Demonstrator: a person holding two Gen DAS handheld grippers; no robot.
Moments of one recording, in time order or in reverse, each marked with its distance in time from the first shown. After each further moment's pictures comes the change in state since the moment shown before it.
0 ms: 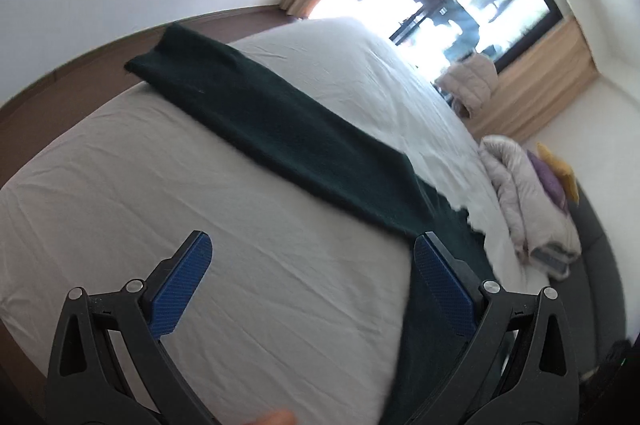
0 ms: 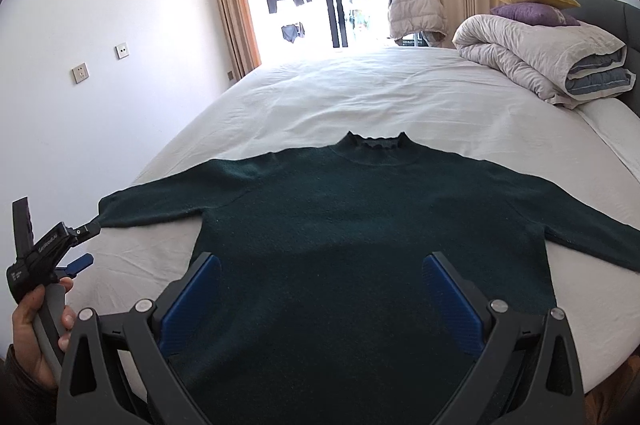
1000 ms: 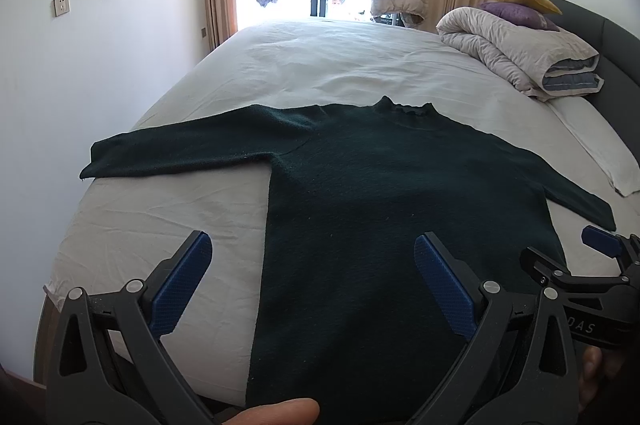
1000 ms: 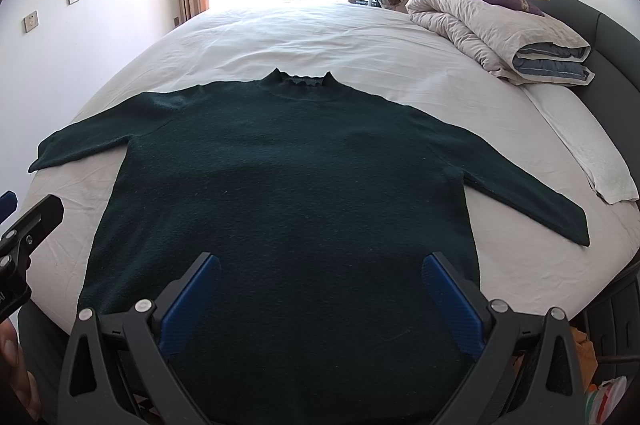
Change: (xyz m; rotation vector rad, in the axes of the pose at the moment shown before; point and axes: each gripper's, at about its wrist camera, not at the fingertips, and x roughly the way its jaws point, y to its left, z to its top) left arm -0.041 -0.225 -0.206 0.744 0.002 0.201; right arm -0.022 -0.036 -0.042 -0.035 0.197 -0.268
